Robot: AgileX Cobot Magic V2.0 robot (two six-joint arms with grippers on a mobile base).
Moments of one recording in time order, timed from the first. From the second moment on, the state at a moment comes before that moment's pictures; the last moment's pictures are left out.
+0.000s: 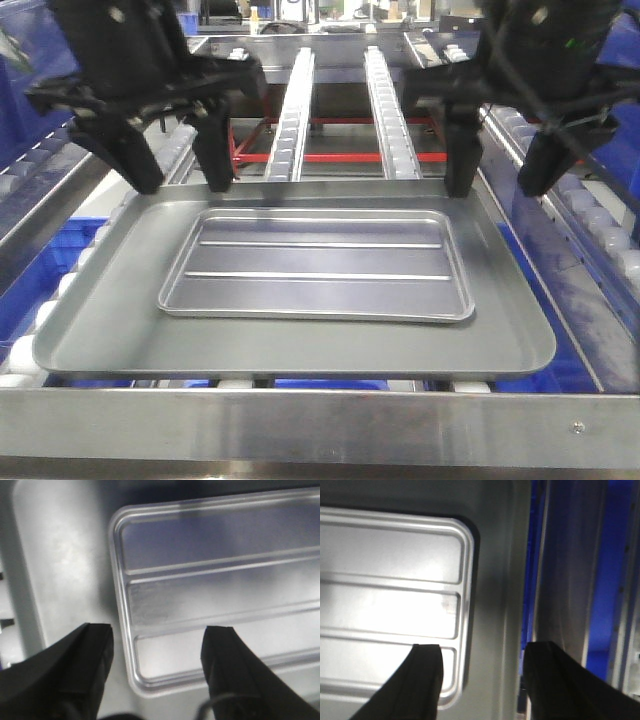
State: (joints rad) left arm -0.57 1.76 -1.38 0.00 0.80 -0.32; right arm 0.46 1.67 -1.23 -0.19 0.78 0.62
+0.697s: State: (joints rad) left arm -0.57 1.90 -1.39 0.06 0.75 -0.37; right arm 0.47 1.85 -1.28 -0.20 0.74 0.66
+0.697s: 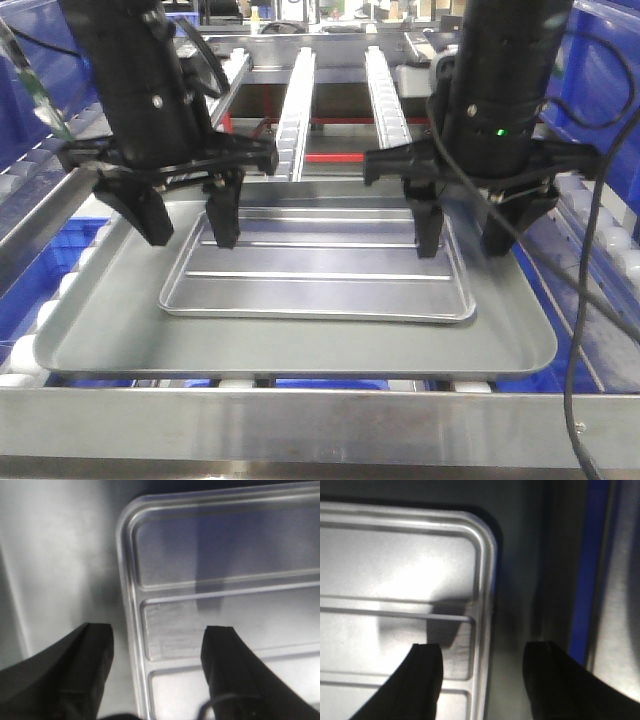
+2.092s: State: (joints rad) left arm -0.56 1.92 -1.39 0.08 0.75 -0.45; right arm 0.47 1.88 -1.29 -0.22 0.72 0.66
